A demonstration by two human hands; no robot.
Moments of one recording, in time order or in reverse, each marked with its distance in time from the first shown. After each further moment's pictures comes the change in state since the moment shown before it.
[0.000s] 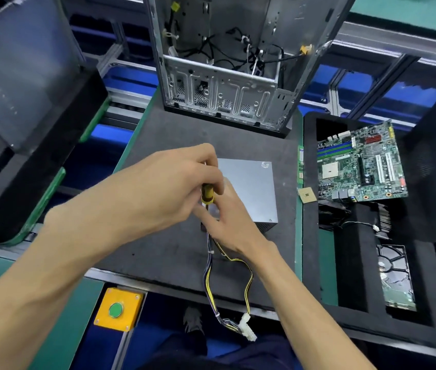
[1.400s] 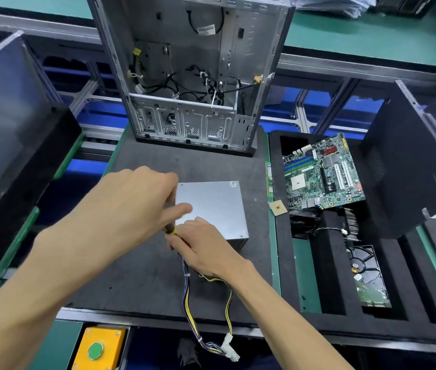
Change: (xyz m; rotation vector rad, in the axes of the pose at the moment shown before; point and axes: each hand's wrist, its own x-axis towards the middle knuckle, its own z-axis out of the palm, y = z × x) left_hand 0.024 0.014 -0.003 0.424 -0.045 -0.329; right_hand -0.010 0.009 -0.007 -0.256 -0.167 -0.024
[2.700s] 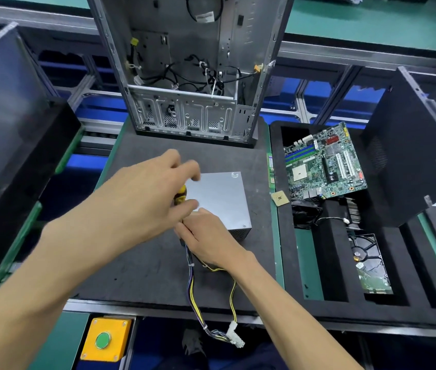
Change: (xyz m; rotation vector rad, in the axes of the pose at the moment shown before) left_hand -0.004 0.004 -0.002 -0.186 -0.024 0.175; right_hand 0.002 0.000 0.007 -0.039 0.046 0.076
